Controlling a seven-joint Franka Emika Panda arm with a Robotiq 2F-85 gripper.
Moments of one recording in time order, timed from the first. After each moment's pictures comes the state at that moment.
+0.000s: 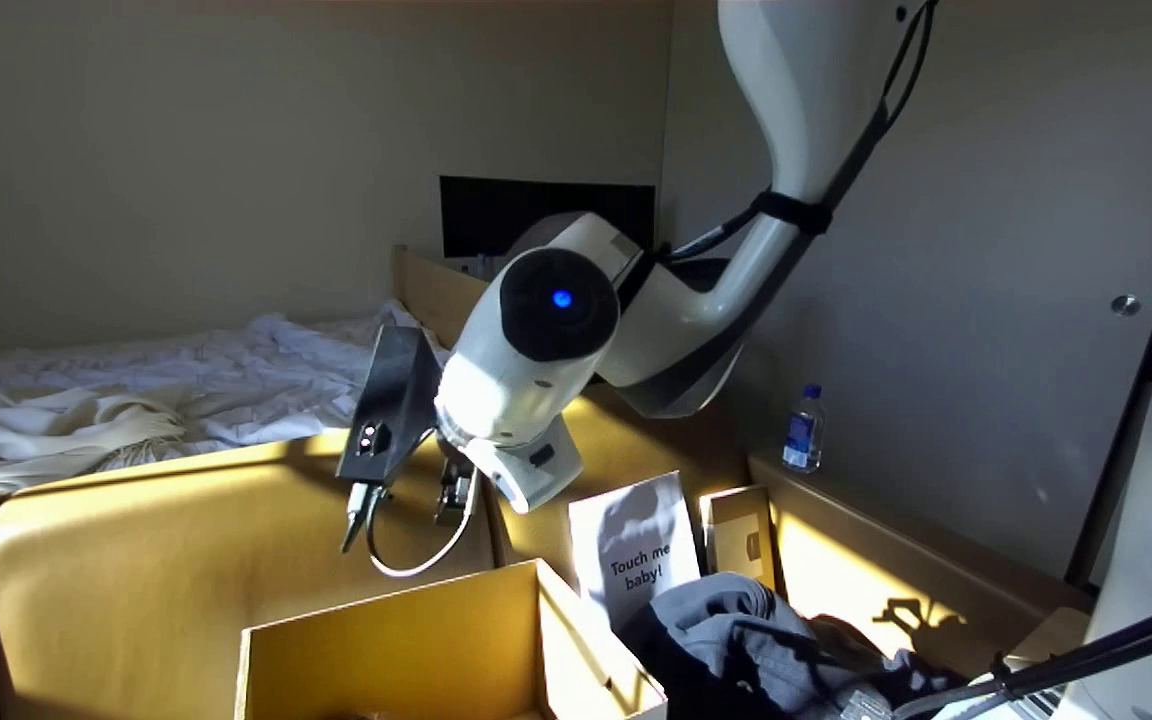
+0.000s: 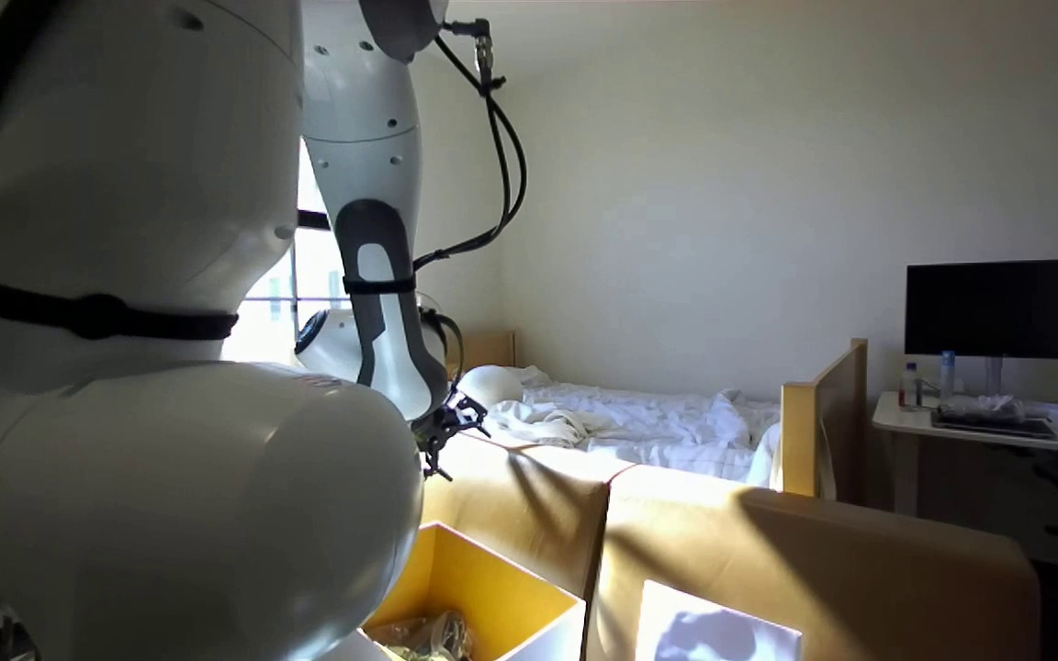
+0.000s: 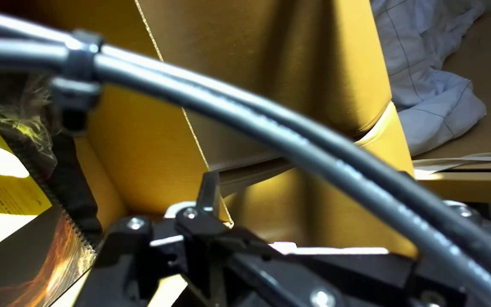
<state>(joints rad) 0.29 0.10 0.33 -2.39 -1.76 2.62 -2.04</state>
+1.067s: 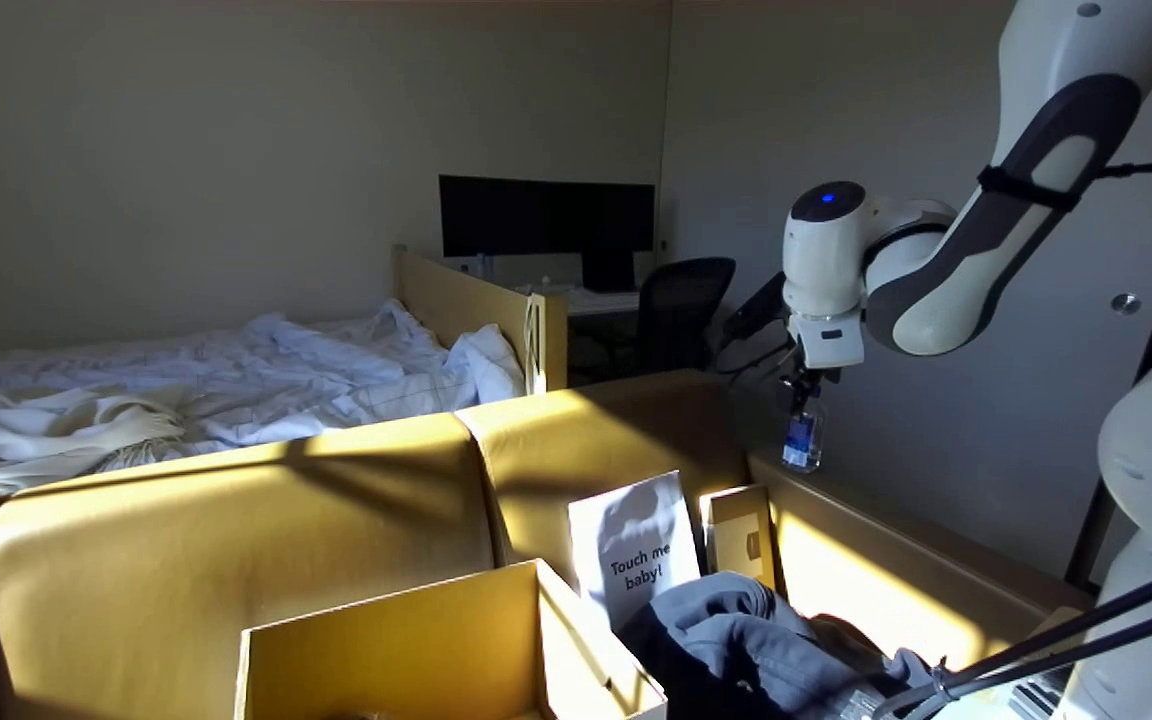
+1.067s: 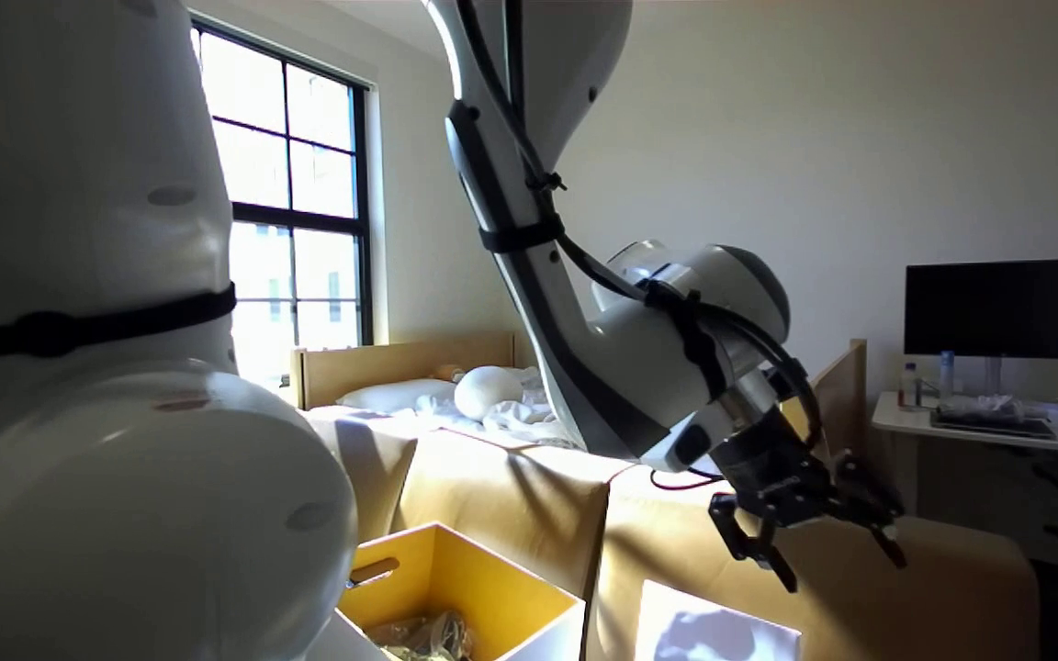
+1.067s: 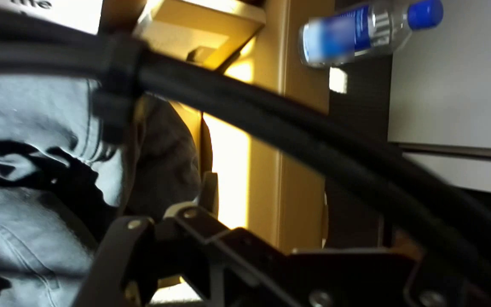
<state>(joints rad) -0.16 -0.15 -0.33 -2.65 -1.28 2.76 -2.53</state>
